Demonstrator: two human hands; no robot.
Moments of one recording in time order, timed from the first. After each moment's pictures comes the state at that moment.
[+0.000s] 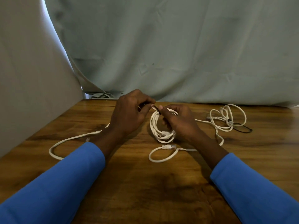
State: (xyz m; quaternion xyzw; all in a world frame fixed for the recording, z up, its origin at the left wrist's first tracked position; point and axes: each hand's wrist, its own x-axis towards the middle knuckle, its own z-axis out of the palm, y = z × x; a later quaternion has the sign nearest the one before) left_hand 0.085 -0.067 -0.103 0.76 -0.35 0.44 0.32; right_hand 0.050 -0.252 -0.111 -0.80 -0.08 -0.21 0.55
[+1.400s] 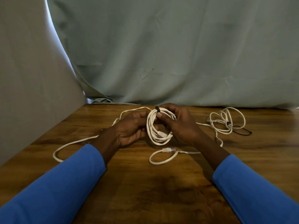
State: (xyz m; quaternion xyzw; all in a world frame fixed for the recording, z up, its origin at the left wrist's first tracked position) left_hand 0.085 -0.071 -0.117 0.55 -0.21 -0.21 0.78; right_hand 0.048 -0.262 -0.109 -0.78 -0.22 -0.20 0.56
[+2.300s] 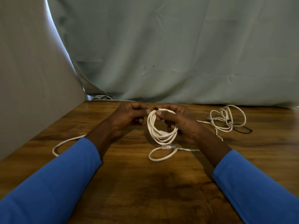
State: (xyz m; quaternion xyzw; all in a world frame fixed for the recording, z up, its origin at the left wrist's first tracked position) left_hand 0.089 -0.057 -0.109 0.65 -0.23 -0.05 0.72; right_hand 0.035 -0.256 -0.101 -0.65 -0.13 -0.04 0.75
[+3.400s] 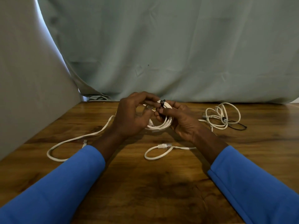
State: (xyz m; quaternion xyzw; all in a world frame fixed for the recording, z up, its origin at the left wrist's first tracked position) left_hand 0.062 -0.084 -0.100 0.73 -0.40 0.36 0.42; right_hand 0.044 -0.264 -0.104 -0.50 -0.11 -0.02 0.86
